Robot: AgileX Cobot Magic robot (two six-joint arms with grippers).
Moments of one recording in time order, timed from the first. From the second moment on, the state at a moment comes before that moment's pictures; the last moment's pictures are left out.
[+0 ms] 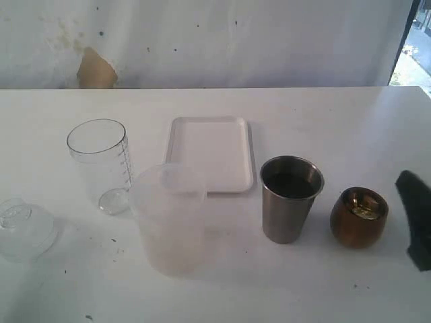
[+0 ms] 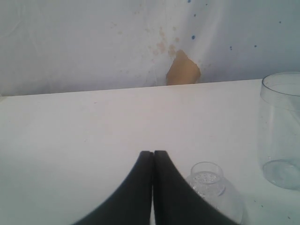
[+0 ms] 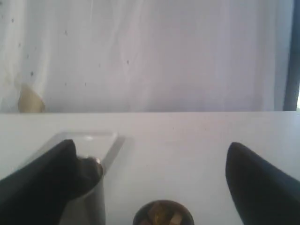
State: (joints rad) left arm 0.06 0.00 -0.01 0.04 0.21 0.05; right arm 0.03 0.59 -0.01 -0.13 -0.50 0.20
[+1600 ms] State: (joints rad) left arm 0.06 0.00 -0.01 0.04 0.21 0.05; right arm 0.03 1.82 -0.16 -0.08 -1.20 0.02
